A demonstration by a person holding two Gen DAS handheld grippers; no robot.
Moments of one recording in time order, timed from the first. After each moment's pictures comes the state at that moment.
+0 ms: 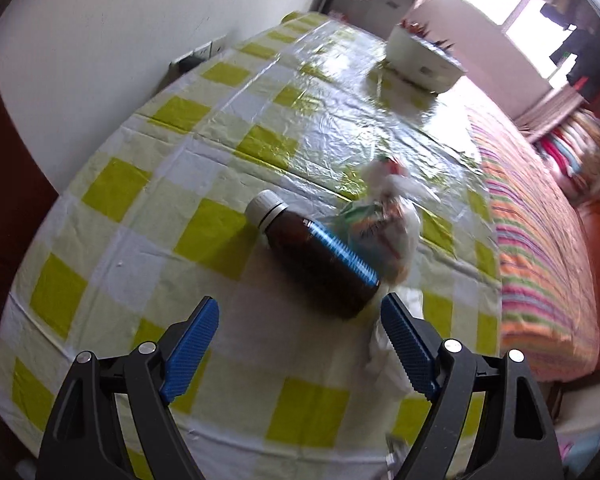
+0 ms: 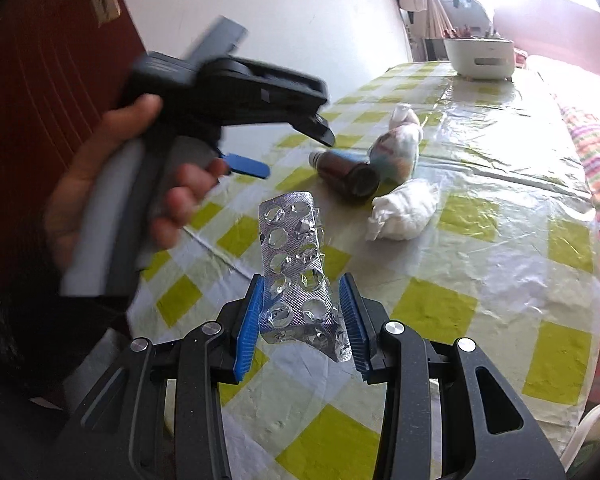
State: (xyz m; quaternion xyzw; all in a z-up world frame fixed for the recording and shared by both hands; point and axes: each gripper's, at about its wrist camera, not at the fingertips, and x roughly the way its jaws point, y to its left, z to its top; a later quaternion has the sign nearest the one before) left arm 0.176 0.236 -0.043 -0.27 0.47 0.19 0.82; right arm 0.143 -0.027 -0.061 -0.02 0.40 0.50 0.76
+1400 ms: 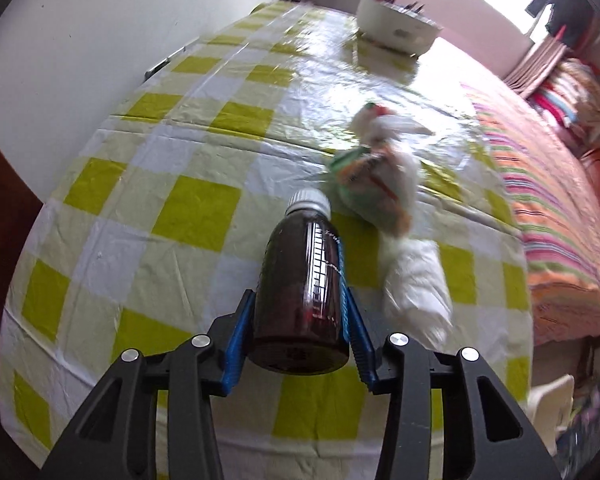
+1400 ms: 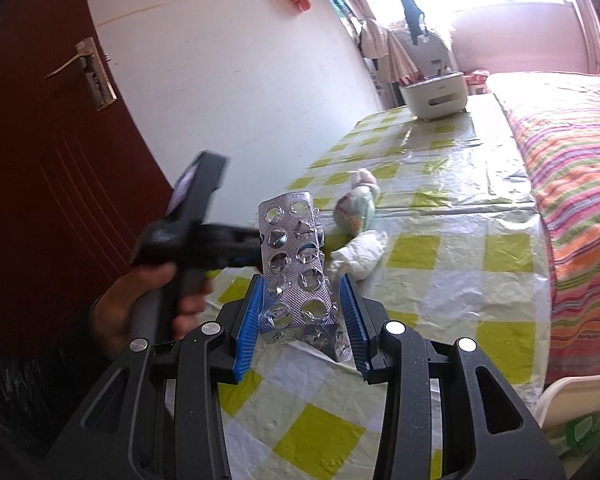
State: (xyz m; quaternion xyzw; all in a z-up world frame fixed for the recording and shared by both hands) left arm 0.147 0.207 -0.062 -0.20 0.48 0.15 0.84; right arm 0.143 -0.092 -0.036 0.08 0.34 0.47 0.81
